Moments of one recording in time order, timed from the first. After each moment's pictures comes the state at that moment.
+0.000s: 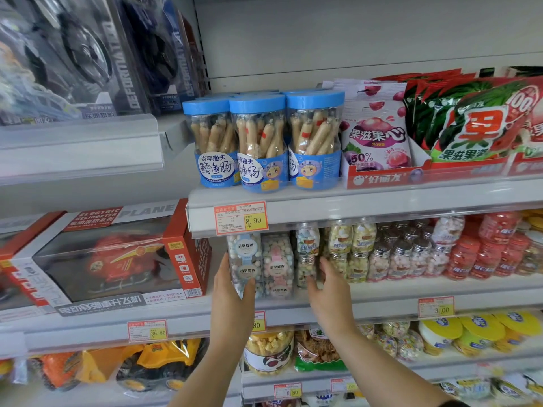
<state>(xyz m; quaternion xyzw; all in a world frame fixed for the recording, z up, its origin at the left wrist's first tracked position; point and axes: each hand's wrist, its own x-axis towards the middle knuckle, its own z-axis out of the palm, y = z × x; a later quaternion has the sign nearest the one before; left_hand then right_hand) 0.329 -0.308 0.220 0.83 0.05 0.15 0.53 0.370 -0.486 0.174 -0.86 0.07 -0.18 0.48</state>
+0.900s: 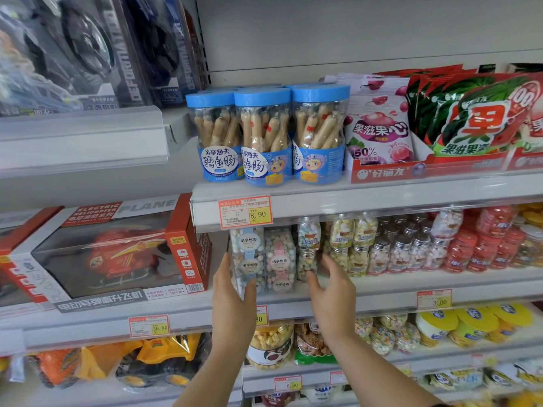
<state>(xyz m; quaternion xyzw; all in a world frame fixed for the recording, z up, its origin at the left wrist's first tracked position) 0.317 -0.308 0.218 0.82 0.06 0.18 0.54 0.348 -0.476 0.175 -0.85 0.08 -0.28 0.44</state>
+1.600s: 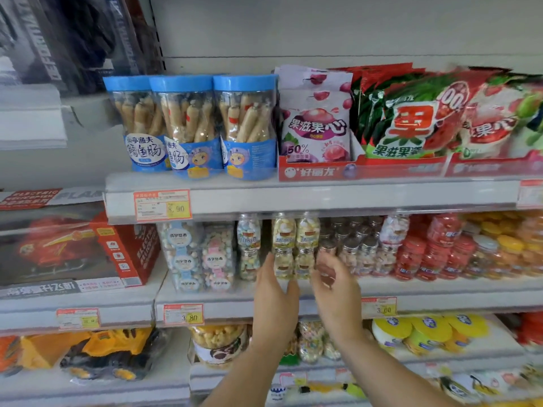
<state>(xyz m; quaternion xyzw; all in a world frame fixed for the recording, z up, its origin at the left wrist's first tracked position) 0.325 -0.478 0.212 0.82 0.03 0.07 0.56 0.336 -0.590 0.198 -0.81 0.06 -0.23 0.54</state>
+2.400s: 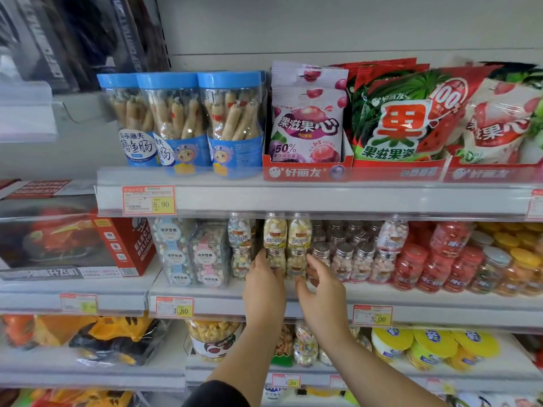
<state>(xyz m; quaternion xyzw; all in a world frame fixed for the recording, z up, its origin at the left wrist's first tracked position) 0.356 -0.497 0.210 0.90 0.14 0.12 0.40 0.341 -0.601 0.198 -0.85 0.01 -0.15 0.51</state>
